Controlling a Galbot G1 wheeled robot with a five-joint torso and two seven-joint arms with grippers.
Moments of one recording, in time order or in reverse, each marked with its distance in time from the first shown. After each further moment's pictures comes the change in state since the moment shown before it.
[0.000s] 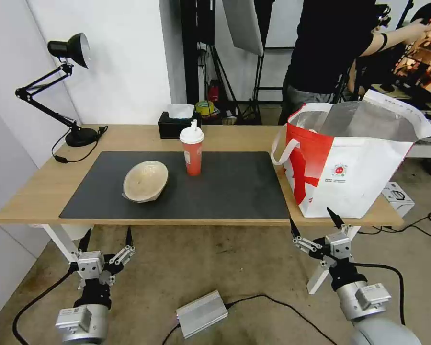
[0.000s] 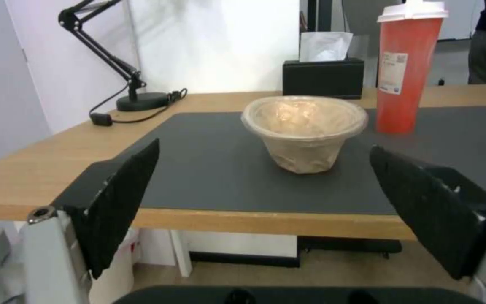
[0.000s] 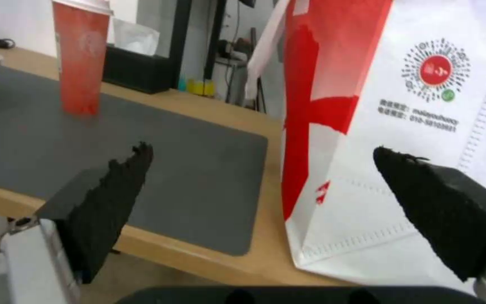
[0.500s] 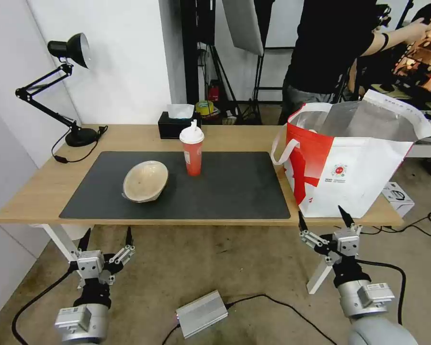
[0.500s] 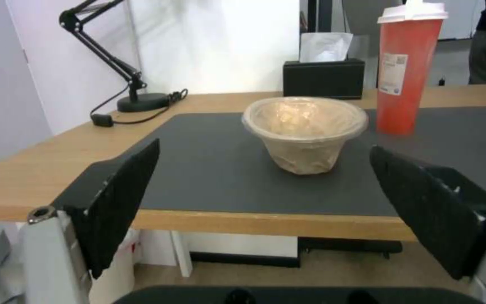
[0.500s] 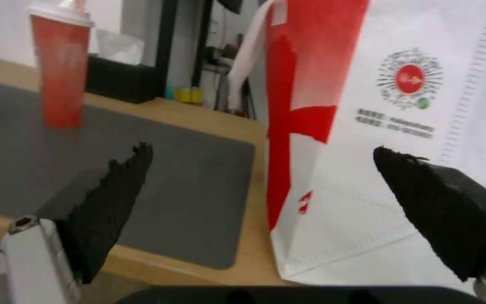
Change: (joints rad) left arm 0.003 0.000 -0.002 -0.006 0.000 0.002 0.000; right arm 0.021 -0.028 -0.006 -0.004 0.033 0.003 0.041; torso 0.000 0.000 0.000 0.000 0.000
